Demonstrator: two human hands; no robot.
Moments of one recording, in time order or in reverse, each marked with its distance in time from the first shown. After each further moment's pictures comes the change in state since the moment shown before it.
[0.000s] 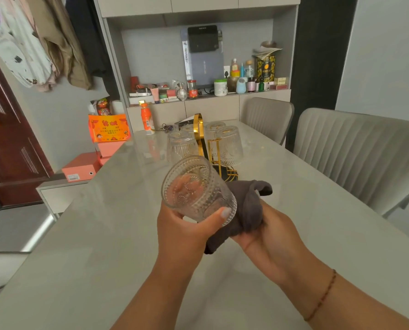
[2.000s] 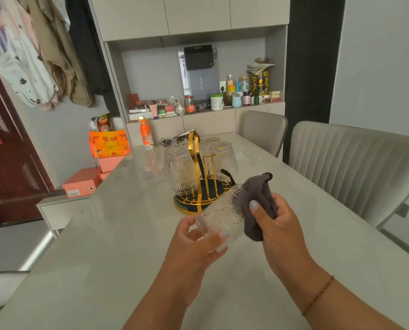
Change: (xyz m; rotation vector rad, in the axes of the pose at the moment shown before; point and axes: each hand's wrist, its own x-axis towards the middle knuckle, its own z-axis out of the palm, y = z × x) left_hand -0.003 0.009 0.009 -0.321 -0.161 -0.637; right_hand 0.012 -0.020 -0.025 -0.516 0.287 -0.457
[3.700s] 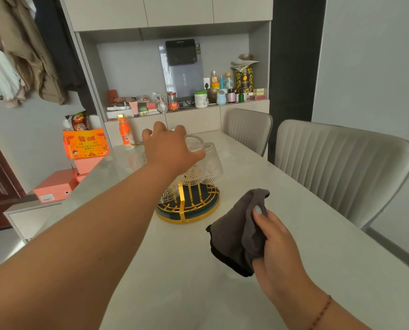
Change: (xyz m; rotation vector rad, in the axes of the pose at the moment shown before) left_hand 0.165 0.115 0.046 1.760 0.391 0.699; right_hand 0.004 -0.004 -0.006 0.319 0.113 0.390
